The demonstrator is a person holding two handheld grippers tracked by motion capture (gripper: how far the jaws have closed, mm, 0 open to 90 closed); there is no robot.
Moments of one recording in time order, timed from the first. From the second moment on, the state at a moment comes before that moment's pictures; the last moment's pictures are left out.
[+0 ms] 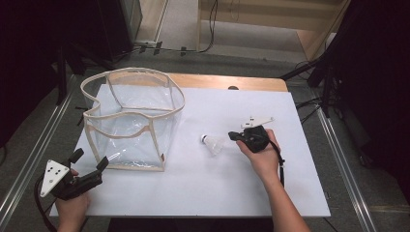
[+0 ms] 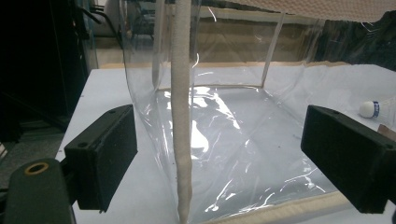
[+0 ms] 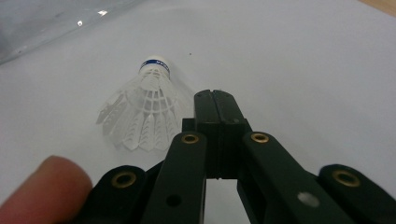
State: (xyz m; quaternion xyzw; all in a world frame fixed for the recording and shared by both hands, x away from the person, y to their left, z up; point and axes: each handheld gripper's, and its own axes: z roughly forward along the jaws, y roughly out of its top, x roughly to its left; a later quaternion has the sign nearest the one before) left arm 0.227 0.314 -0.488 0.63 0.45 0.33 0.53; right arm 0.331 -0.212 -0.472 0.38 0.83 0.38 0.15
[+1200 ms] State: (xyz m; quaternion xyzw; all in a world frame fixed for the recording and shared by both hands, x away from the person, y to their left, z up) left arm 0.227 0.314 -0.488 0.64 0.45 0.33 0.53; right arm 0.367 -0.149 -0.459 0.37 0.85 0.37 0.09
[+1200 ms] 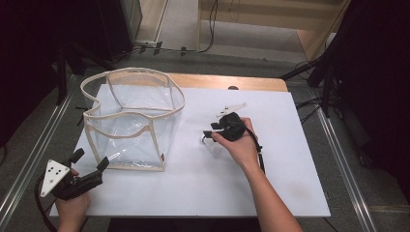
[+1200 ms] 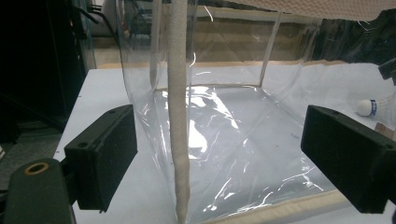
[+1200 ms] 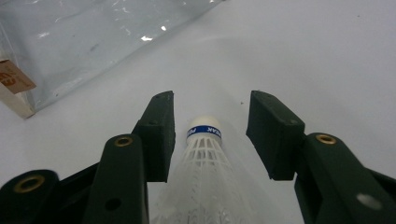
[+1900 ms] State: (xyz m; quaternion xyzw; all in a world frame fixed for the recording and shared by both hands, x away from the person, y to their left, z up) left arm 0.227 0.313 -0.488 0.64 0.45 0.33 0.53; right arm 0.327 -0.125 -0.457 0.32 0.86 0.37 0.10
